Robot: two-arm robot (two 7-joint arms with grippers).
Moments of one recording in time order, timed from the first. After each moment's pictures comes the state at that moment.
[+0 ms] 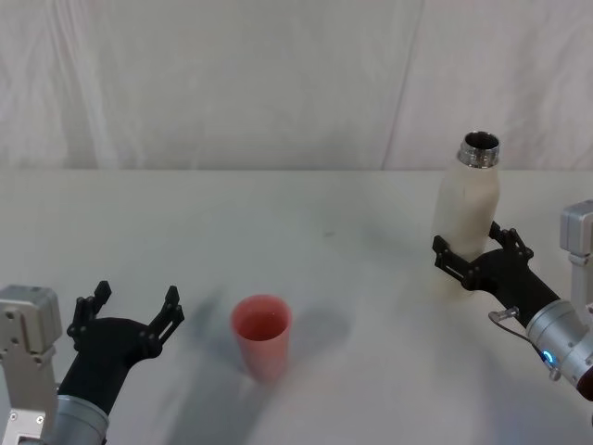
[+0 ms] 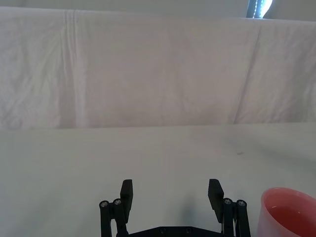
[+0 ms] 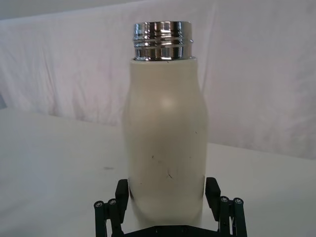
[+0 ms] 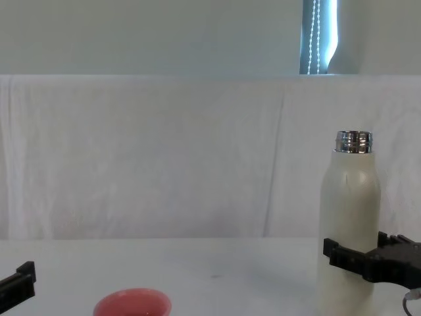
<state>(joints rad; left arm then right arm) 0.27 0.24 0.04 -1.85 -0.25 -0.02 -0.02 0.27 0.21 -0.23 -1.26 0.28 -0.11 0.33</state>
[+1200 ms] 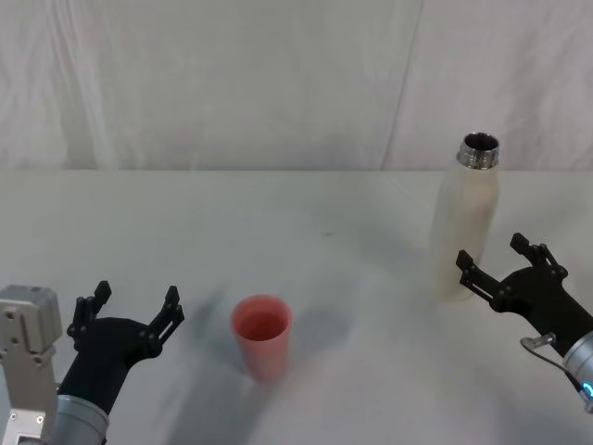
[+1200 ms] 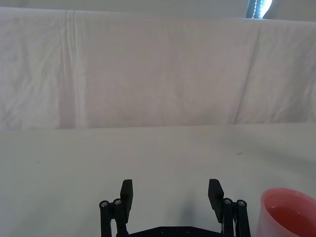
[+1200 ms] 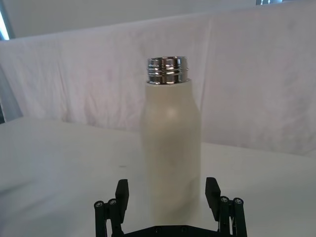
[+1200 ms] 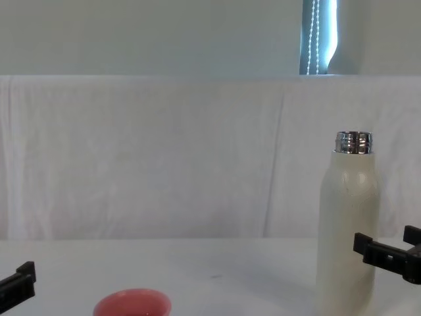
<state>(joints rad) 0.27 0.24 0.04 -1.85 -0.25 -0.02 -0.02 0.09 0.29 -0.19 -1.52 0.36 -0.06 0.33</state>
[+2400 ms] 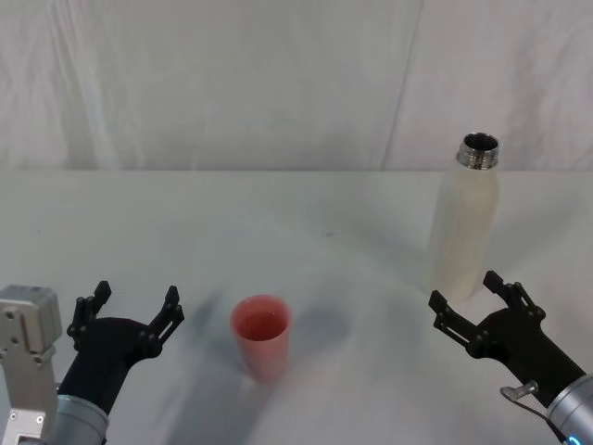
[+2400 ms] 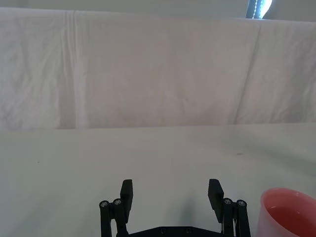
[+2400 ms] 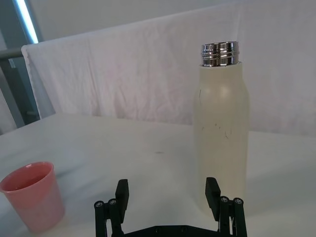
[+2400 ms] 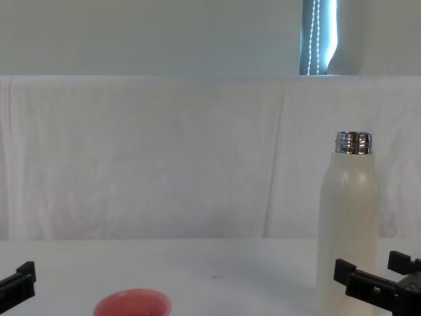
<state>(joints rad) 0.27 0.24 0.04 -1.85 -0.25 -0.02 -0.02 -0.07 0.31 -0.23 -1.68 0.39 -0.05 0.30</state>
